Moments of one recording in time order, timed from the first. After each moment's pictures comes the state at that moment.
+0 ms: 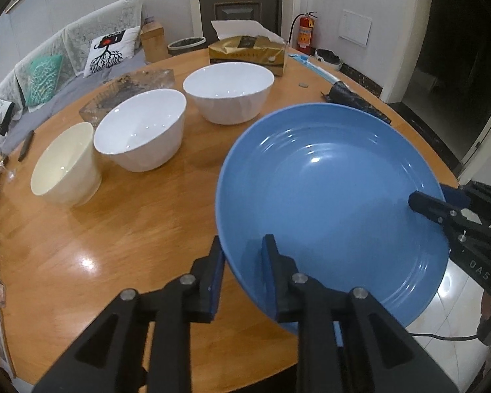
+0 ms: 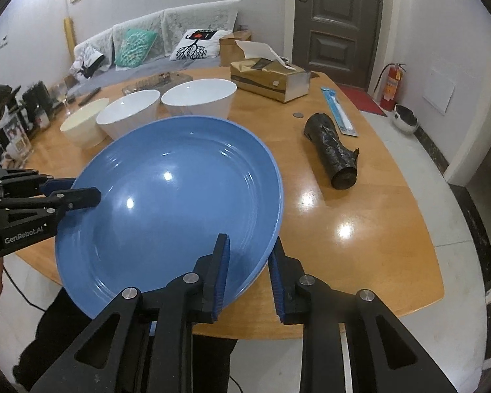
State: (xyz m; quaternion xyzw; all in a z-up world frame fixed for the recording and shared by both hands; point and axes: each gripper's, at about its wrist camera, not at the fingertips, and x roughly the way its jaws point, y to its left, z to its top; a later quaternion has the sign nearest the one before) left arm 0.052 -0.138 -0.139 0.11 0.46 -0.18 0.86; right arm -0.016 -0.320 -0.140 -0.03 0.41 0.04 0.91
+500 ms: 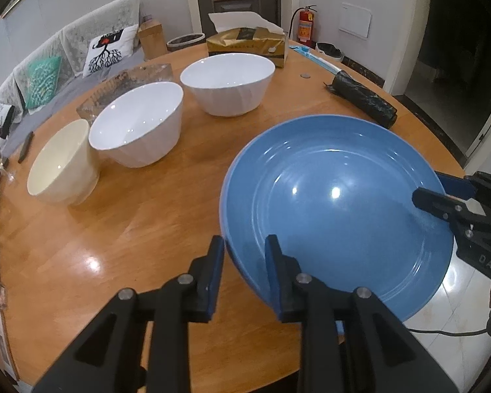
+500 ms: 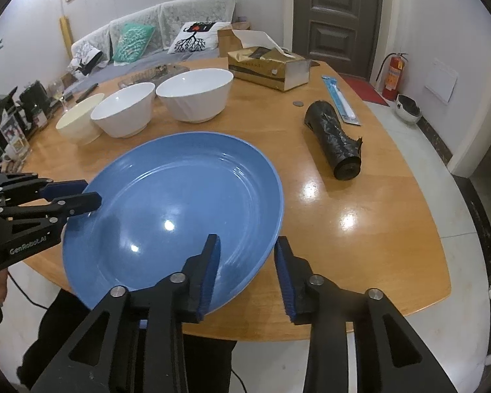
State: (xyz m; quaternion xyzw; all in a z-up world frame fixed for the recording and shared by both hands) left arm 0.058 -0.139 -0.150 0.12 0.47 -0.18 0.86; right arm -0.008 -0.326 -0.148 -0.01 0.43 0.04 0.90
